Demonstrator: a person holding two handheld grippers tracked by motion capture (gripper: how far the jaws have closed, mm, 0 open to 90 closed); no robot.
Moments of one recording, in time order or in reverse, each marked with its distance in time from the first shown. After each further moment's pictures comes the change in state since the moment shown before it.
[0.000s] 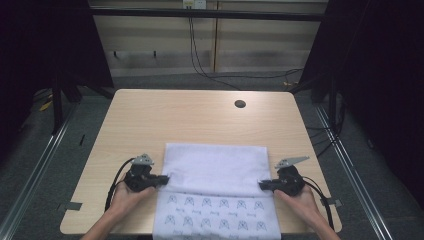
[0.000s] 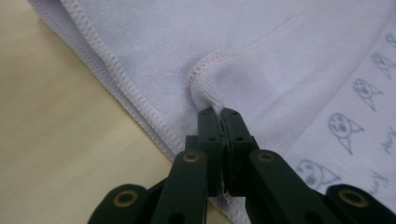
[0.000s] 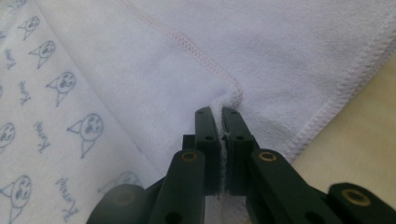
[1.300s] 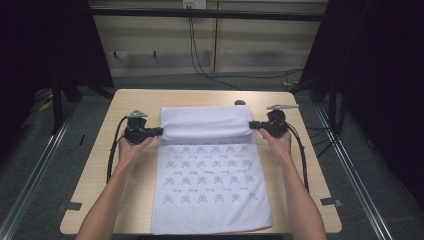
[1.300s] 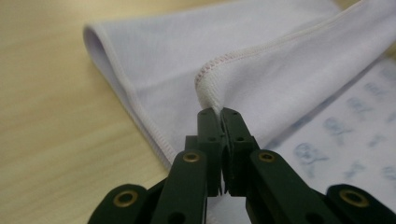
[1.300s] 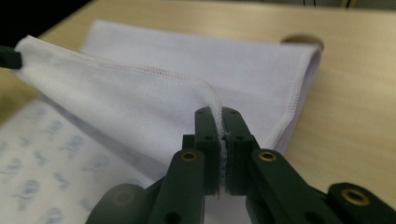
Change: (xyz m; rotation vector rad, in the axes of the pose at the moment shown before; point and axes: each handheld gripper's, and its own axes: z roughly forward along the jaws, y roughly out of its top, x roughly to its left) left arm 0.086 0.083 -0.009 -0.261 0.132 -0.104; right arm -0.085 0.137 0.029 -0.330 -0.118 0.100
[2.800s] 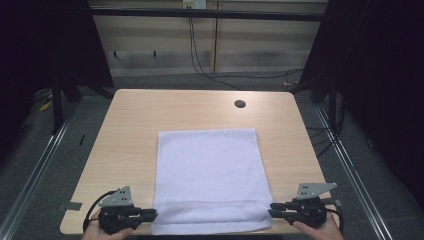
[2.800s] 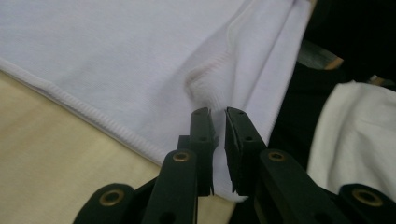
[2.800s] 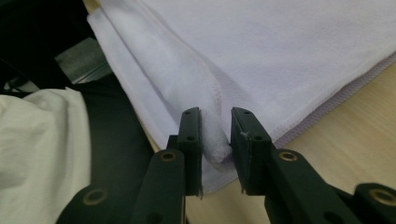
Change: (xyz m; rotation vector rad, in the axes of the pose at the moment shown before) left arm -0.130 -0.142 -0.130 0.221 -0.380 0.229; right arm 0.099 -0.161 -0.166 0.206 0.321 -0.221
